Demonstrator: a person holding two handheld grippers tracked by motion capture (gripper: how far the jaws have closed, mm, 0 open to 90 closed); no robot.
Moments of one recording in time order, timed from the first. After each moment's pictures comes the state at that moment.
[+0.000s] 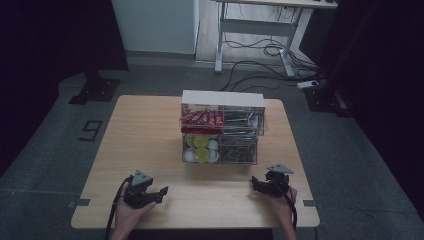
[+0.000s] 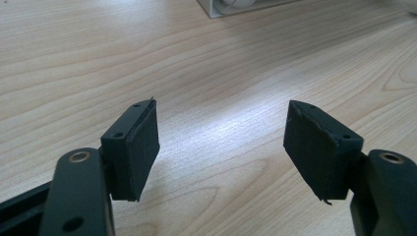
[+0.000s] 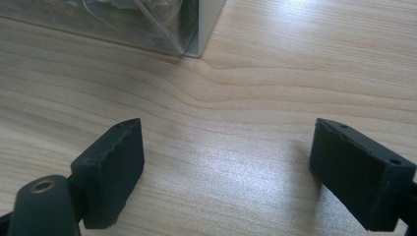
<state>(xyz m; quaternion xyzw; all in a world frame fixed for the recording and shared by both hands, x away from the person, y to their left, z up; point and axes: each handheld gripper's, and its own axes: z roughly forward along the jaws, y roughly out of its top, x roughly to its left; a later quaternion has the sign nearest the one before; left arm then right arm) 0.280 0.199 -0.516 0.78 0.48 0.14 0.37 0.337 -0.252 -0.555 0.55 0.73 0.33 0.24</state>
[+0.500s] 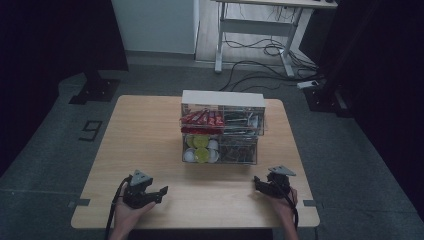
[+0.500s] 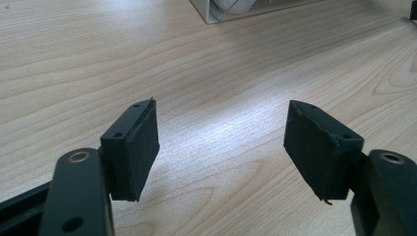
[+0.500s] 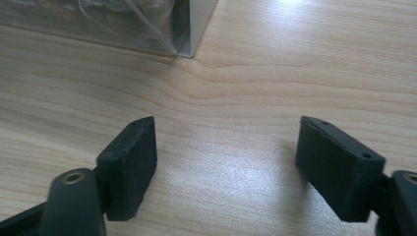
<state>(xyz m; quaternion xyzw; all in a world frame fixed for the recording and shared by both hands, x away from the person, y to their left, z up) 0.279 0.201 -0.512 0.78 0.48 0.14 0.38 0.331 -0.255 -0.555 0.56 0.71 0.33 0.25</state>
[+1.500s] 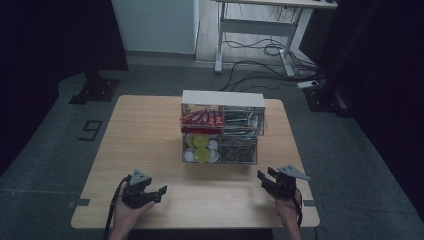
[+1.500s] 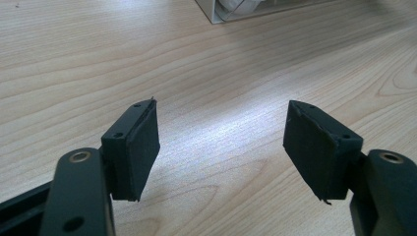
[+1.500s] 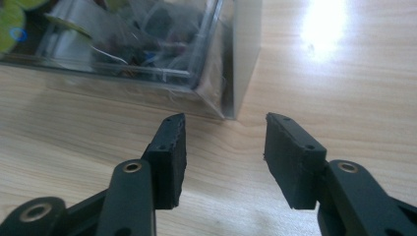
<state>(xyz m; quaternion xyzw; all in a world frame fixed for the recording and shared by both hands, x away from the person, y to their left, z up) 0.279 0.202 -0.510 0.77 0.49 0.14 0.38 0.308 -0.259 -0.514 0.53 0.68 0.45 0.23</state>
